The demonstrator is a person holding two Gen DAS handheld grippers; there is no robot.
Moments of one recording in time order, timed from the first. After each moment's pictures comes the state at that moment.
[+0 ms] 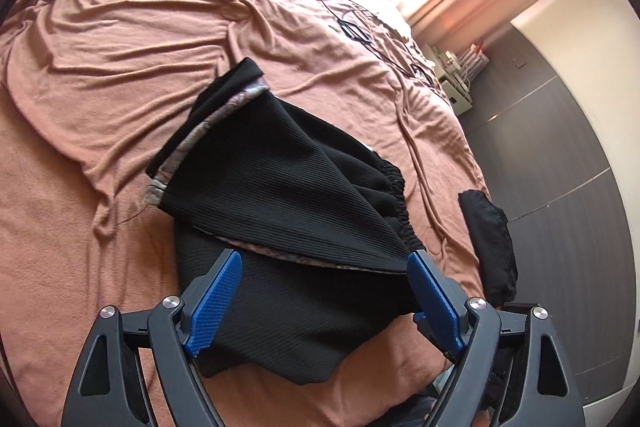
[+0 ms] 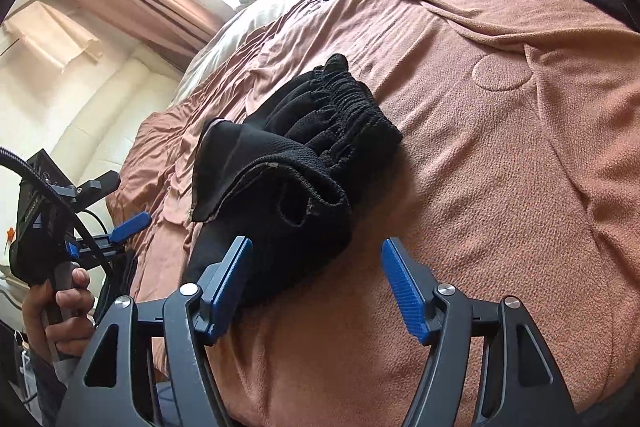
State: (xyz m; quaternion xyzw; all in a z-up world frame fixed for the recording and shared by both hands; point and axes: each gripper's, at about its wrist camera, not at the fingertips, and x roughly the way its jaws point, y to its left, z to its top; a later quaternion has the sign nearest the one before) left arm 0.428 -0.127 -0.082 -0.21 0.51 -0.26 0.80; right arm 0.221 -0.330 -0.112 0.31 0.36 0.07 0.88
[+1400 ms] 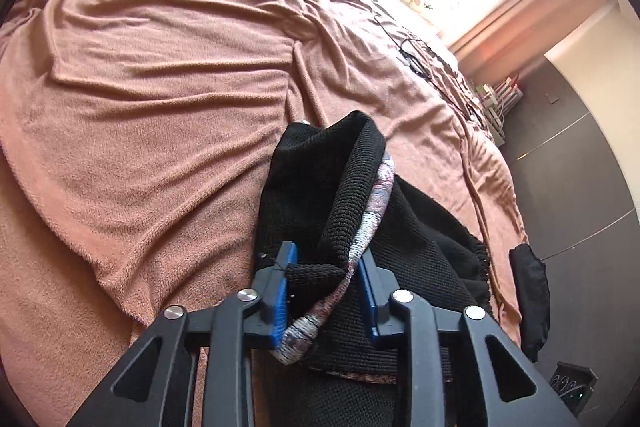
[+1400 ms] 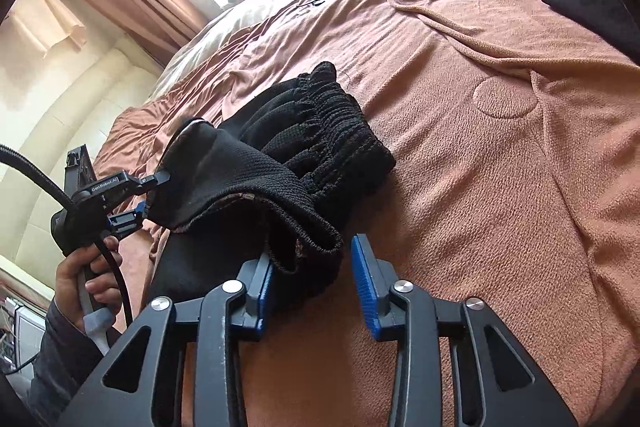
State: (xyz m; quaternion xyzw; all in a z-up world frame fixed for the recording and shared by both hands) left arm 0.524 -0.095 -0.141 -0.23 0.48 -0.21 0.82; right arm 0.240 -0.321 -0.110 0.26 0.36 0.04 0.90
